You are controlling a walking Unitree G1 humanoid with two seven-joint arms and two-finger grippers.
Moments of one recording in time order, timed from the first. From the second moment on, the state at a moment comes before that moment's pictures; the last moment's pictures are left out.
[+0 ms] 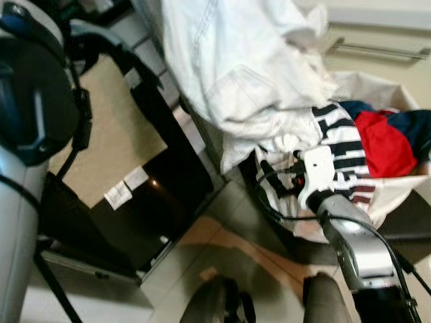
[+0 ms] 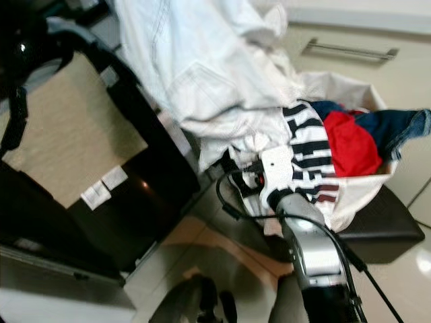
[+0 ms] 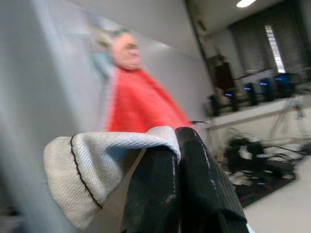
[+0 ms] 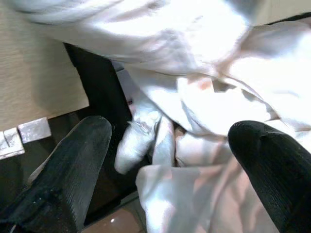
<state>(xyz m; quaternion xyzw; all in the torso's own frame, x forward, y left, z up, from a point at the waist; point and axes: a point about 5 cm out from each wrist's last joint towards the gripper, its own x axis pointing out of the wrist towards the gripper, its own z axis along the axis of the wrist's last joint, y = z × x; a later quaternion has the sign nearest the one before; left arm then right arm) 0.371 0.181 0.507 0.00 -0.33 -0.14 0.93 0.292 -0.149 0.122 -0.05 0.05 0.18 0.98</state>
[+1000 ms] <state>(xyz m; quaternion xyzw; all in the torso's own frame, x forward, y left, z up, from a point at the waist) 0.399 0.088 0.209 0.03 -0.01 -0.31 0.95 0.331 -0.172 0.146 -0.05 -0.01 0.10 0.99</state>
